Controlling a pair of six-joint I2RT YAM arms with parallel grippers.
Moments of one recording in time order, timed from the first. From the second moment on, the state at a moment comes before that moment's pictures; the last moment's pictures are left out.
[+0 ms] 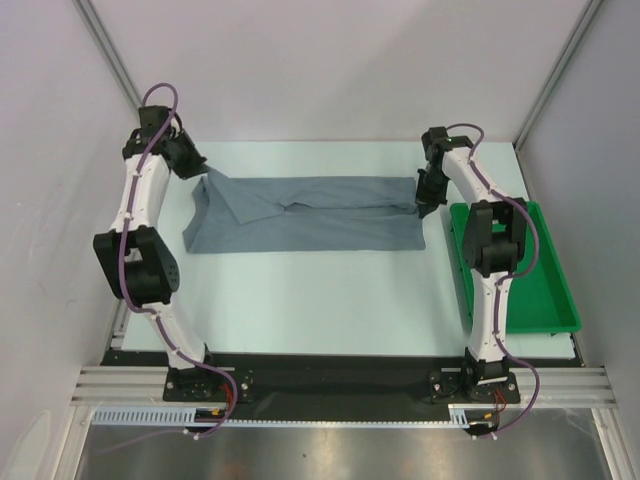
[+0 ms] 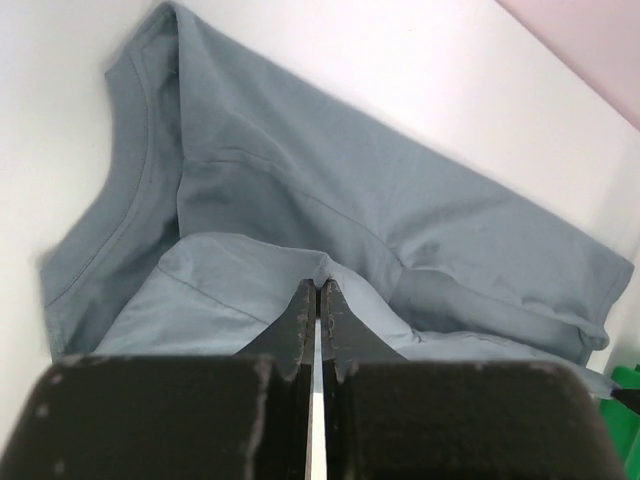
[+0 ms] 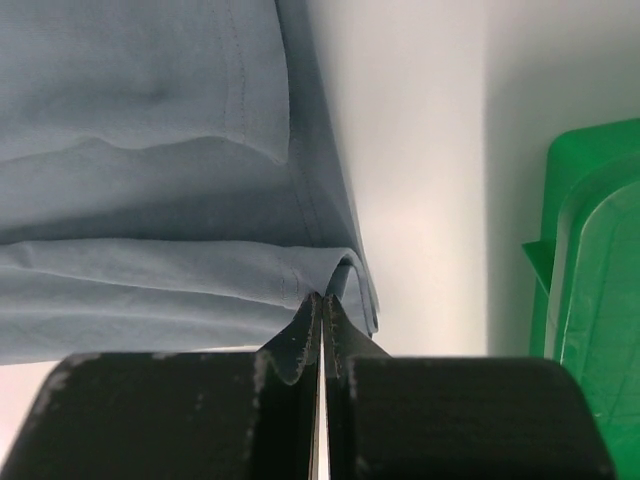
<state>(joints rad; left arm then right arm) 0.15 1.89 1.84 -0.75 0.17 -0.45 0.14 2.24 2.01 -1.13 0.00 0.35</state>
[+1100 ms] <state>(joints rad) 0.14 2.07 2.00 -0.77 0.16 -0.45 0.14 2.35 2.14 -1.10 0.02 0.36</state>
